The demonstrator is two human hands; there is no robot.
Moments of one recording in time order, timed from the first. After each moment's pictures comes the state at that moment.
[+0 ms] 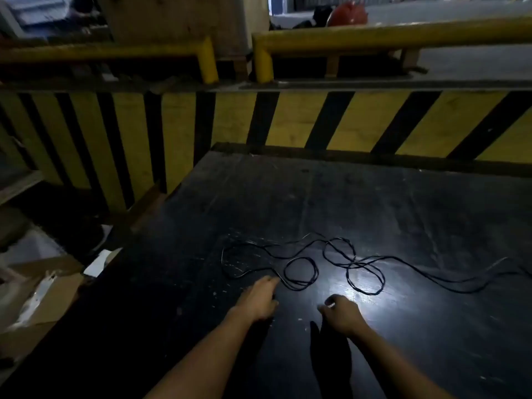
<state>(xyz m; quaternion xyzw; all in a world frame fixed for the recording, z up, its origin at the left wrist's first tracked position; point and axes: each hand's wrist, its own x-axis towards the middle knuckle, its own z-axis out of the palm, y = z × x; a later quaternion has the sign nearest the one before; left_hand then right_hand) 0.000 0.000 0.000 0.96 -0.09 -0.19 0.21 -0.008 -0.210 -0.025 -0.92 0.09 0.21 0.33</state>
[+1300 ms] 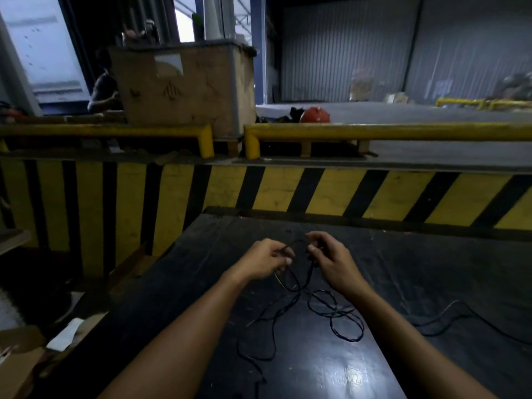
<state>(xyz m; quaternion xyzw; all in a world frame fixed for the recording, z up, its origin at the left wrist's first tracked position) 0.024 -0.018 0.209 0.88 -0.19 -0.04 0.44 -0.009 -0.202 0.203 -0.82 -0.14 -0.15 0.53</state>
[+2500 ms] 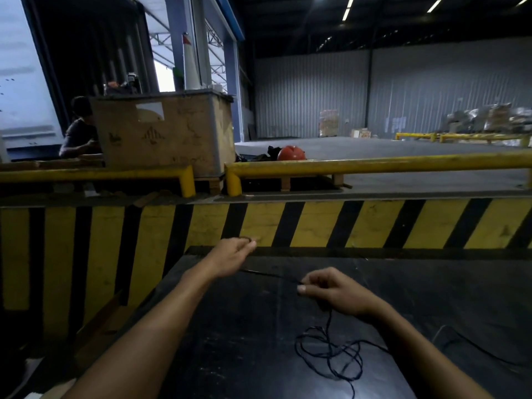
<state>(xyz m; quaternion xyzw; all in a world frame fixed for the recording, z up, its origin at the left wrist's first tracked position) 0.053 0.026 0.283 0.92 -0.21 0.05 0.34 -0.032 -0.227 0.256 -0.83 -0.25 0.04 0.51</state>
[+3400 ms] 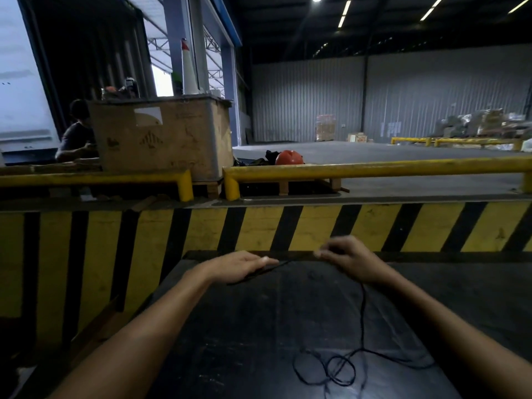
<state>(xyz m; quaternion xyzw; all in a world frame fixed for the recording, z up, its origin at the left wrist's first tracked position) 0.033 0.018 0.308 0.90 -0.26 -0.16 0.31 -0.008 -0.252 0.302 -0.89 -0.21 -0.10 0.40</state>
